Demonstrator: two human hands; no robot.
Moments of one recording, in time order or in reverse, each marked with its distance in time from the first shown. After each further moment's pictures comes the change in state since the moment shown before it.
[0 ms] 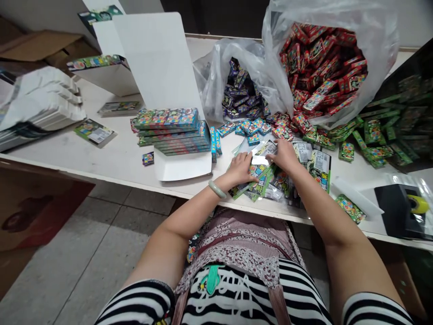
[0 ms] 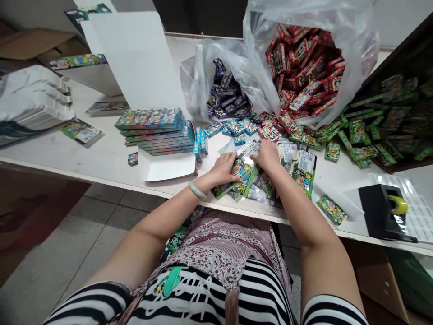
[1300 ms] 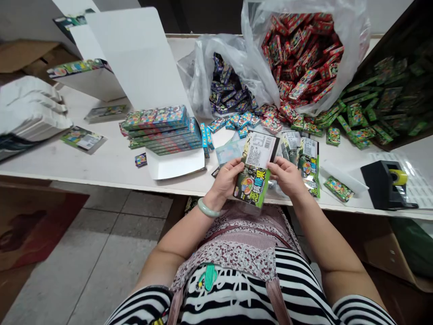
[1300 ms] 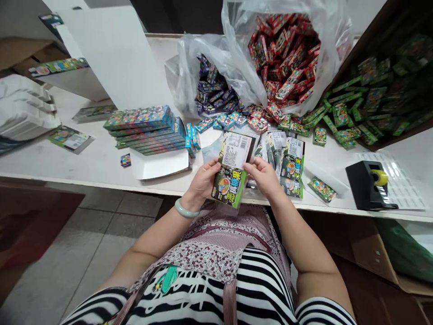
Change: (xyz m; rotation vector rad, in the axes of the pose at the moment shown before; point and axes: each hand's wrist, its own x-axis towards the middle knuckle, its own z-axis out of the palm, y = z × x) left_hand -0.067 0.041 0.001 -1.581 0.135 -0.082; right_hand -0.132 -0.020 -0.017 1.411 -0.103 0.167
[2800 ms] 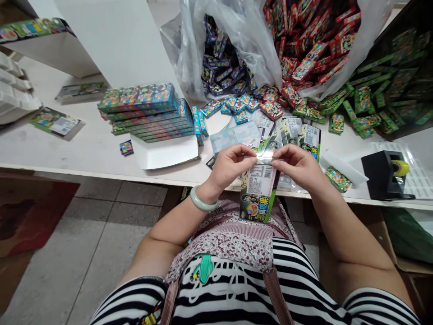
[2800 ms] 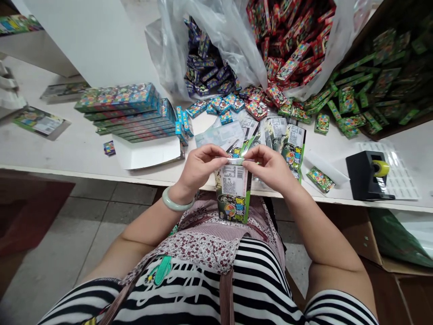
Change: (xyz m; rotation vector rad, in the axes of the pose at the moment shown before) left_hand -0.009 0.029 0.030 0.528 -0.068 0.274; right_hand -0.017 -0.045 -0.017 -0.301 -0.127 -0.148
